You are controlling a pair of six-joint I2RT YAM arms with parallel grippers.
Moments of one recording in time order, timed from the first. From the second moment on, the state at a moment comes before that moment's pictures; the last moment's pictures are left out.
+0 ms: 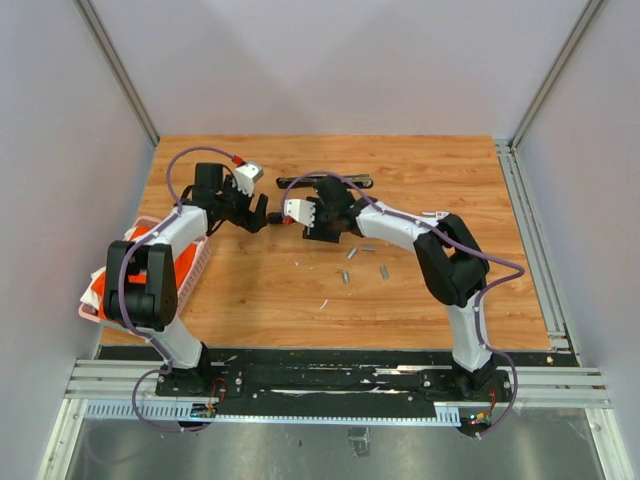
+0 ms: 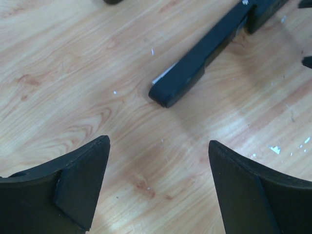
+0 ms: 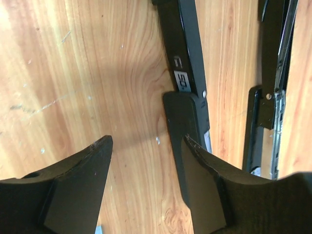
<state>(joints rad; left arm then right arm) -0.08 1.63 1.04 -0.18 0.42 0.35 0.72 2.08 1.49 -0.25 -0.05 -0.88</state>
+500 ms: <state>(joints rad) -0.13 1.82 1.25 -0.26 0.42 0.31 0.45 2.08 1.75 -0.70 -0.39 -0.97</state>
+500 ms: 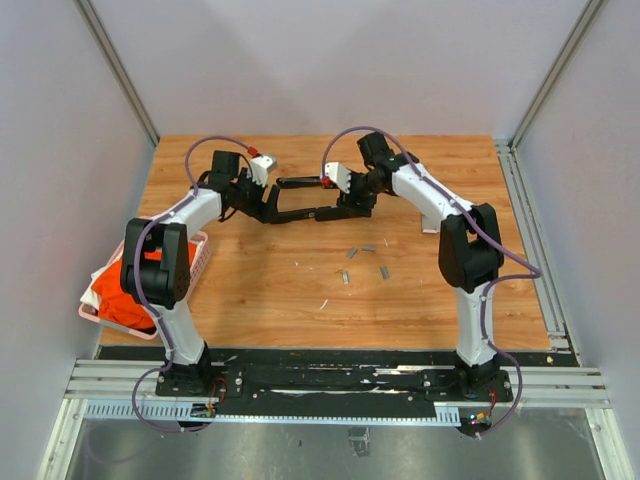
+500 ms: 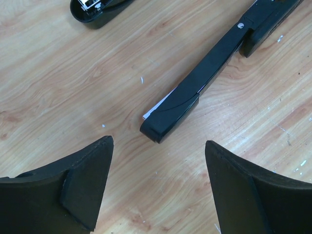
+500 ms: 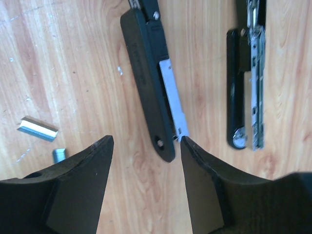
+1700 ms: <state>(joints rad) -0.05 1.47 0.94 -0.29 0.43 0.44 0.55 2.50 2.28 -0.92 -0.56 -1.16</state>
